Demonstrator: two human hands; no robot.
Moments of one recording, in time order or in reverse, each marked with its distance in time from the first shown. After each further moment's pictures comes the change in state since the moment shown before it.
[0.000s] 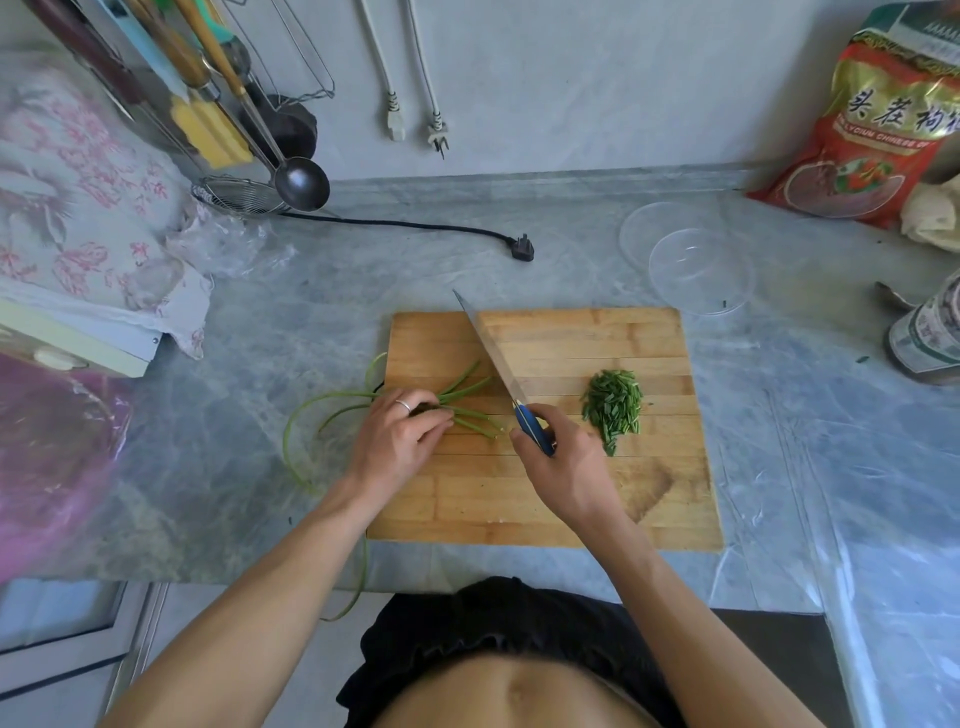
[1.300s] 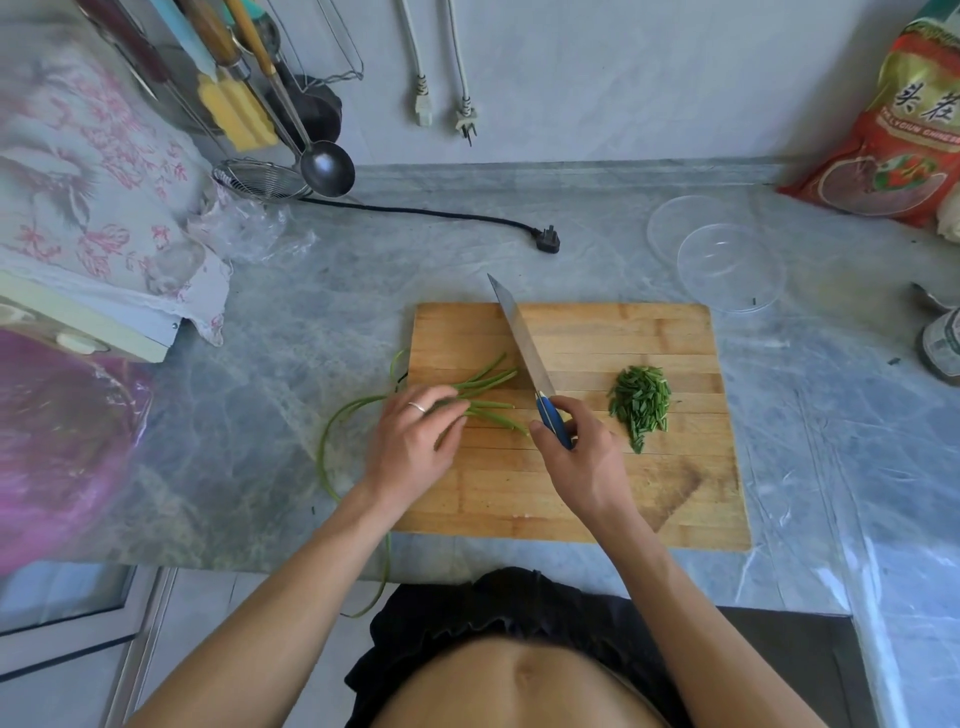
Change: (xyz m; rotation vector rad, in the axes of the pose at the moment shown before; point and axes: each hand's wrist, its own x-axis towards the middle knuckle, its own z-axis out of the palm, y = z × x) left_hand -0.012 0.010 -0.015 -0.029 0.041 -0.063; right_hand -0.002 -0.009 0.014 0.069 0.026 0.125
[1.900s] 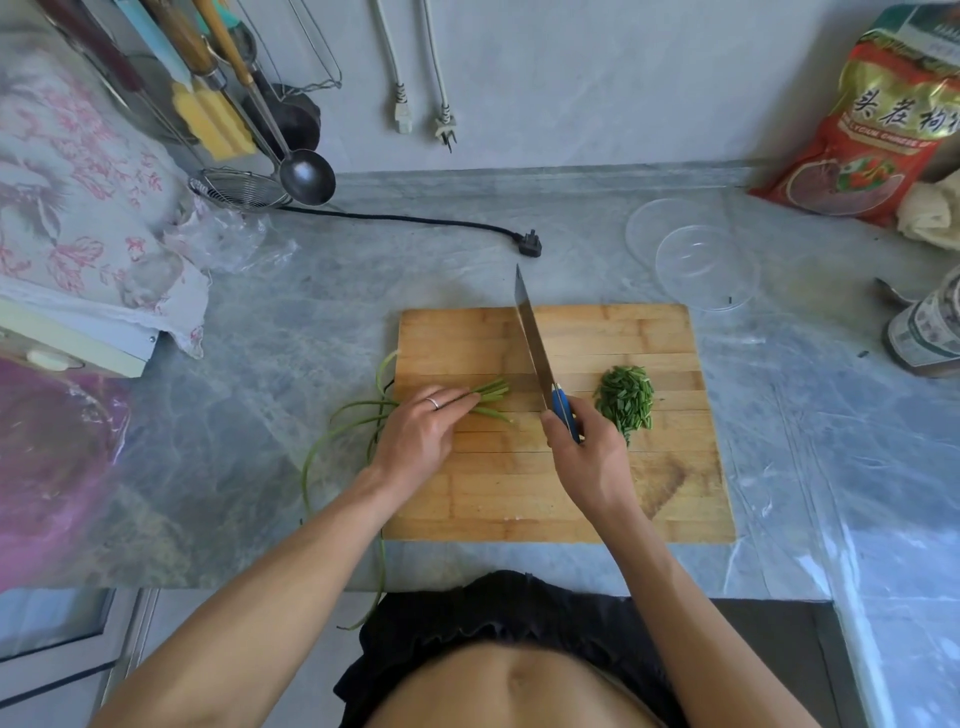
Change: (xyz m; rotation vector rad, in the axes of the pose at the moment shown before) left_hand 0.022 -0.006 0.020 -0.075 -0.117 0.074; right_hand 0.004 0.006 -0.008 0.012 0.069 -0.015
